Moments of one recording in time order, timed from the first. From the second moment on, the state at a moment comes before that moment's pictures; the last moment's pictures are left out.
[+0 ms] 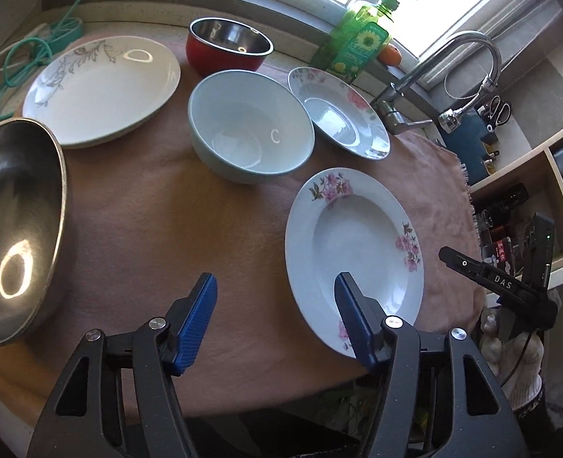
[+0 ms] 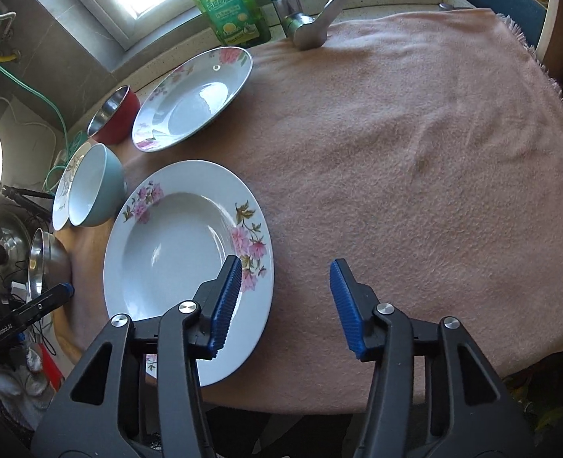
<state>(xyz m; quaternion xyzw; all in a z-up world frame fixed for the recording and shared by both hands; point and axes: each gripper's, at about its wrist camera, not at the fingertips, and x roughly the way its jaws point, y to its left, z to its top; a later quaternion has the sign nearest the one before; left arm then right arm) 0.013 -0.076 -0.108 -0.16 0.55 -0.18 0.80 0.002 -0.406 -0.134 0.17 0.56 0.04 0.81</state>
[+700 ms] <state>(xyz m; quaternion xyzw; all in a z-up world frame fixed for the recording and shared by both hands) 0.031 -0.101 -0.140 -0.19 0.59 -0.20 0.76 0.031 -0.410 -0.169 0.23 0.60 0.10 0.76</state>
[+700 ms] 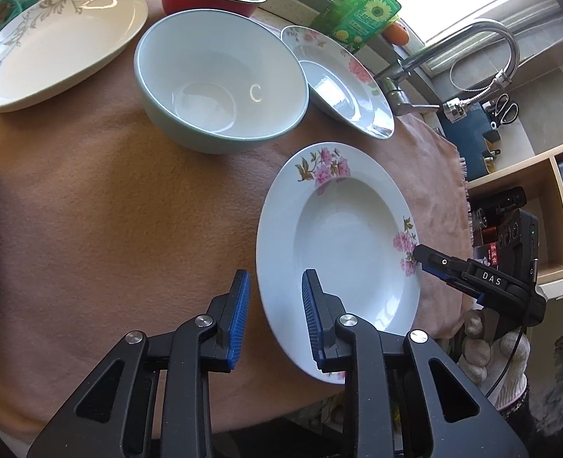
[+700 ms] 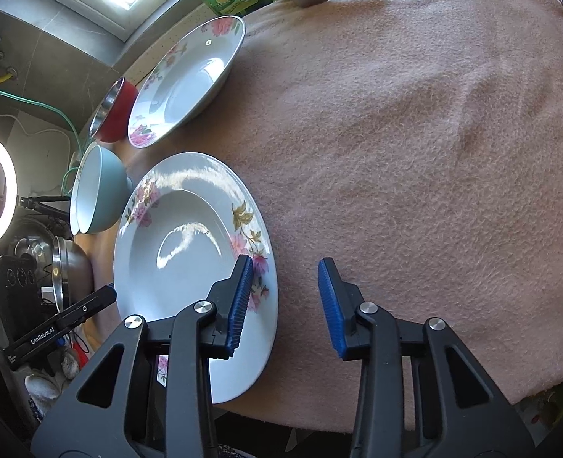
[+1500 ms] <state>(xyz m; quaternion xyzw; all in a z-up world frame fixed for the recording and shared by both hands) 0.032 -0.107 -0.147 -0.18 0.60 -0.19 0.76 0.034 -0.392 -0.164 0.18 0.61 0.11 0.76</state>
